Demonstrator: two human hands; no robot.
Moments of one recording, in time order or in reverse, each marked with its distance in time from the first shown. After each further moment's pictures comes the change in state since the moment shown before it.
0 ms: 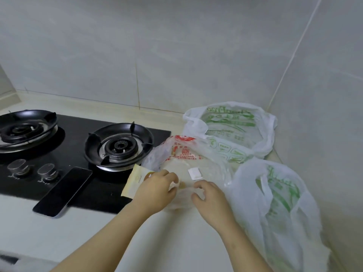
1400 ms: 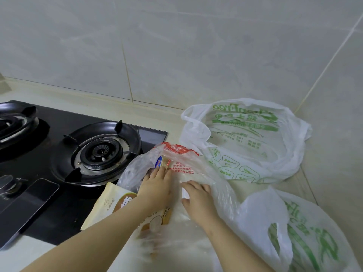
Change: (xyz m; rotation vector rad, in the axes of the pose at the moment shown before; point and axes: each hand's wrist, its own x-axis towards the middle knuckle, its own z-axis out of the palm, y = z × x) left_hand 0.132 -0.017 0.069 0.275 -0.278 -0.237; right_hand 0.146 0.067 0.030 -0.291 -0.250 -0.202
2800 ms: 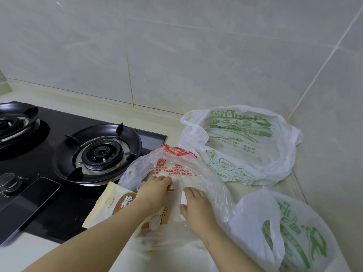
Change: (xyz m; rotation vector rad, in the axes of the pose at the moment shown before) left_hand -0.004 -0.007 0.004 -0.174 0.039 0.034; right_hand -0.012 0.002 0.014 -0.128 0.151 -0.029
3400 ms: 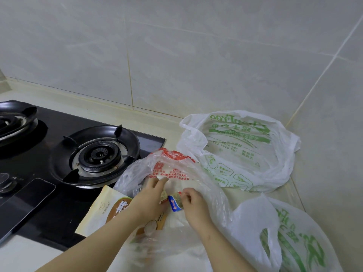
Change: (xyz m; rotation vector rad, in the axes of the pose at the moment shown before) left_hand -0.012 -0.006 0.007 -0.244 0.052 -0.006; right_hand 0.013 -0.001 -0.003 0.664 -0.047 0.311
